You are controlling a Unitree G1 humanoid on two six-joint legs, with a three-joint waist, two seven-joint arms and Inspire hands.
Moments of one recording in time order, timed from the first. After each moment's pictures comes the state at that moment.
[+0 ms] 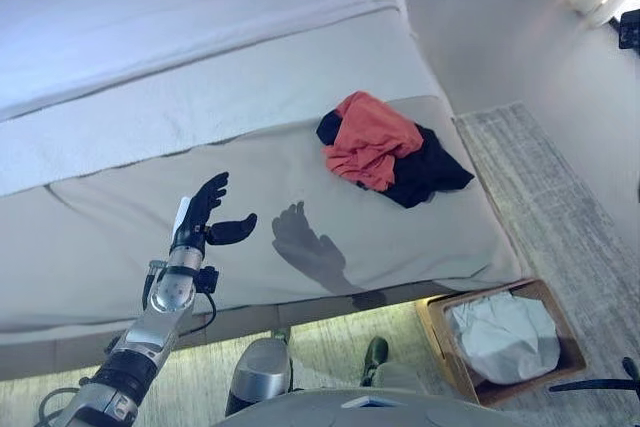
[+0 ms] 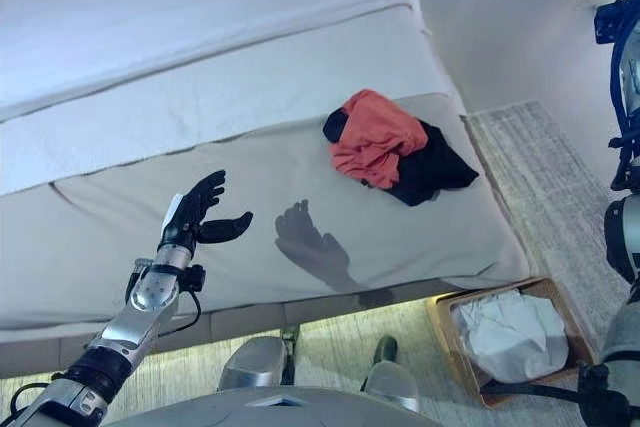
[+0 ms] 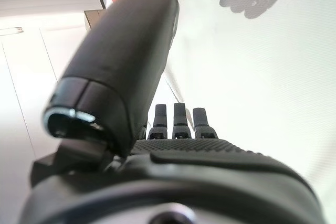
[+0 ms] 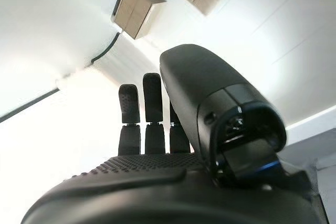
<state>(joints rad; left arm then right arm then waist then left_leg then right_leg) -0.04 0.54 -0.31 0.40 -0.27 -0.22 0.27 -1.27 -1.03 0.47 0.85 0.27 0.25 -0.22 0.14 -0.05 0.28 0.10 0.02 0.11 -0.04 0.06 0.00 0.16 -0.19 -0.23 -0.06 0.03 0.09</state>
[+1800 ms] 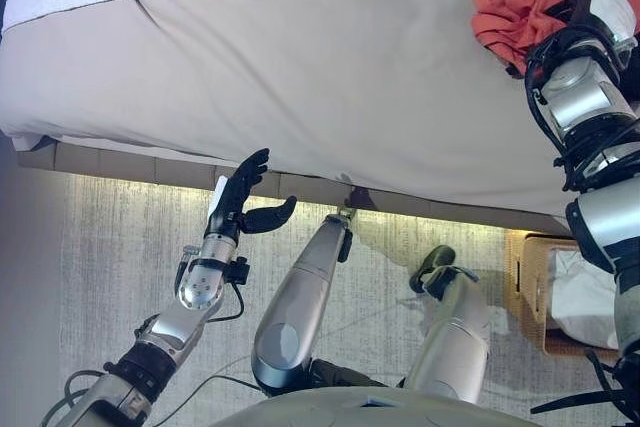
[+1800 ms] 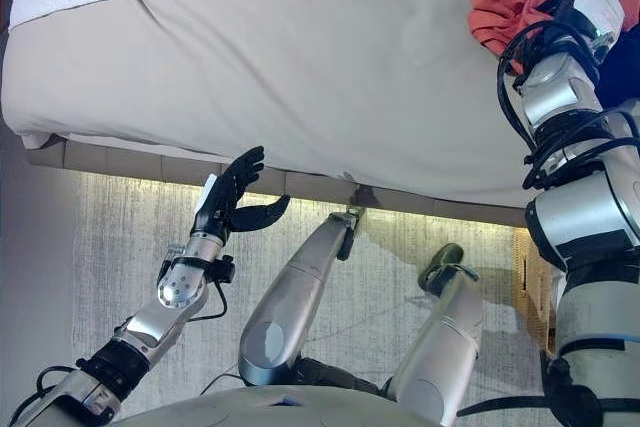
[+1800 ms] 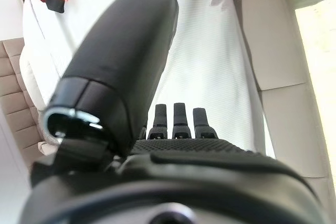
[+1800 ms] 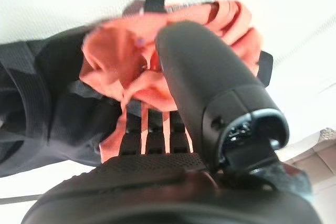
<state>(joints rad) -0.06 0.54 -0.47 0.23 -0.30 -0.34 0.32 -1.29 -0.77 0.61 1.12 0.01 0.33 -0.32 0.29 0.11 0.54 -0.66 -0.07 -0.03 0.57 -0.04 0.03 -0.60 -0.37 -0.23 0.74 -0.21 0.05</state>
